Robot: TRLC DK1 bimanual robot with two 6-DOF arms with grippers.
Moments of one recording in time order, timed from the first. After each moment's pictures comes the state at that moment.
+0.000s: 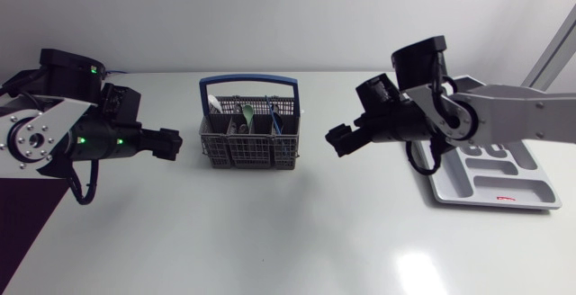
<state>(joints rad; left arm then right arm) -0.15 1.32 0.78 -0.24 0.02 0.06 0.37 1.57 0.95 -0.11 -0.15 -0.16</state>
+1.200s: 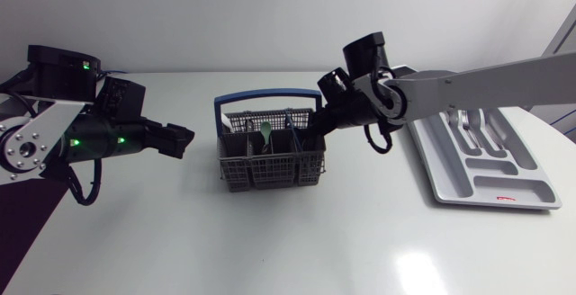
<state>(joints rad) -0.20 1.26 0.76 -0.17 0.11 0.09 0.43 1.82 1.16 -0.07 -0.09 -0.20</state>
